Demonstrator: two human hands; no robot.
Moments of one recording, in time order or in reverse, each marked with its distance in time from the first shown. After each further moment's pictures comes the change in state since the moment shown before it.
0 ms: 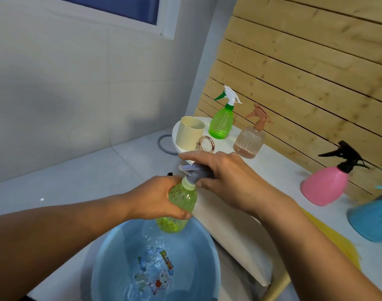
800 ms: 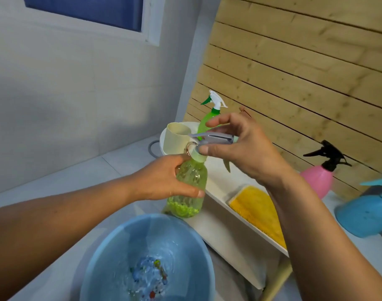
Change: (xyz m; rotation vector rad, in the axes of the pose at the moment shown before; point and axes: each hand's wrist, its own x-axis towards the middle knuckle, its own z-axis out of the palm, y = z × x) left_hand 0.040 0.060 -0.022 -0.109 0.040 0.114; right_hand 0.010 0.037 -0.051 0.713 0.346 0.100
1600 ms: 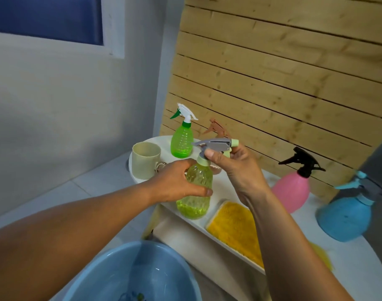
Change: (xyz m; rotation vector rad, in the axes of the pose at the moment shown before) left_hand 0.114 0.017 0.042 0.054 -0.017 -0.004; right_hand 0.016 0.079 -0.044 0.375 0.310 0.146
